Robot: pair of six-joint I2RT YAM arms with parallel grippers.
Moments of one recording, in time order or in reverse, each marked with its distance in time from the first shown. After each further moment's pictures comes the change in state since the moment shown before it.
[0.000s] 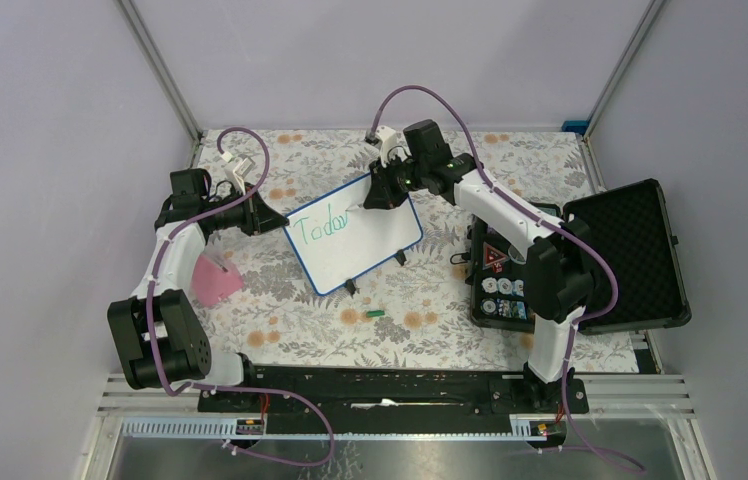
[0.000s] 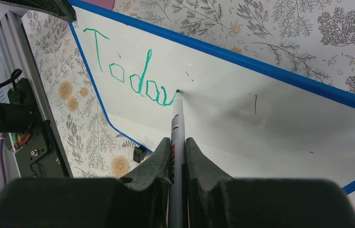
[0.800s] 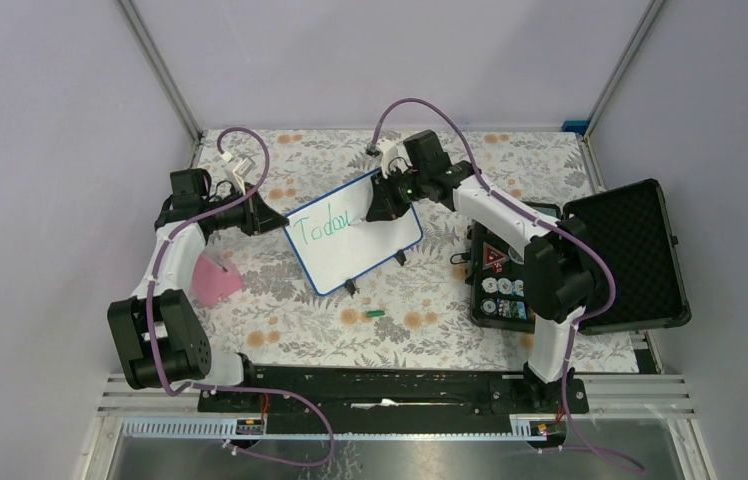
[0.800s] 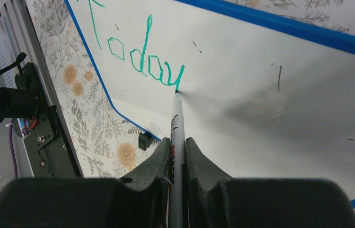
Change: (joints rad) left arm 0.000 0.000 0.000 0.000 -0.001 0.000; right arm 0.000 0.000 -0.068 0.003 -0.038 0.002
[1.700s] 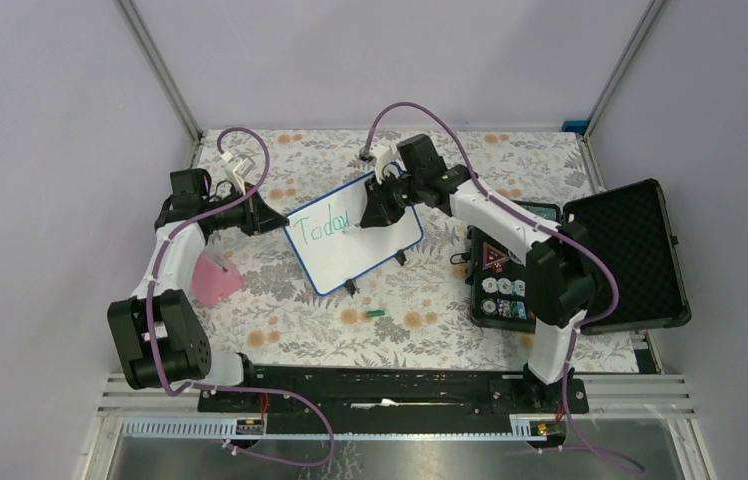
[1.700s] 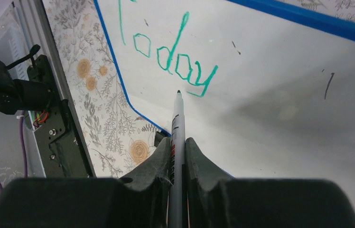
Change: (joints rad) left arm 0.000 0.000 0.000 0.000 0.001 0.000; right arm 0.045 -0.016 -0.022 -0.003 -0.014 0.007
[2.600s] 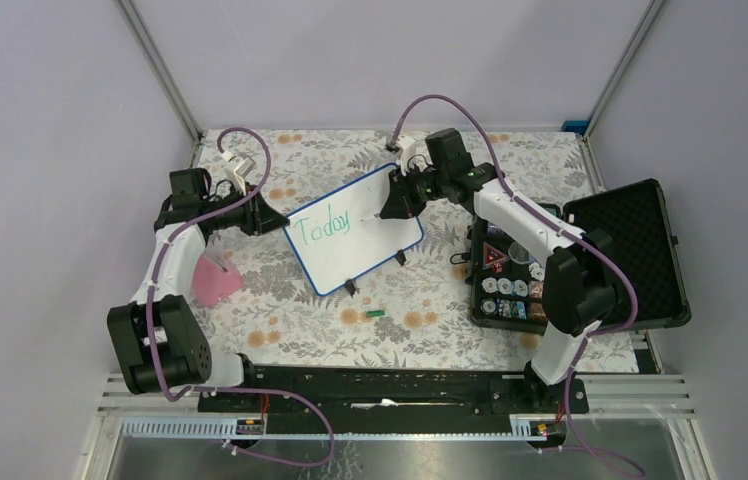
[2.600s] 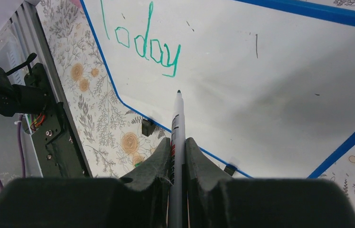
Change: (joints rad) left arm -0.003 -0.024 0.000 -0.001 -0.019 0.012; right arm -0.098 -0.109 -0.079 0.008 -0.025 -0.010
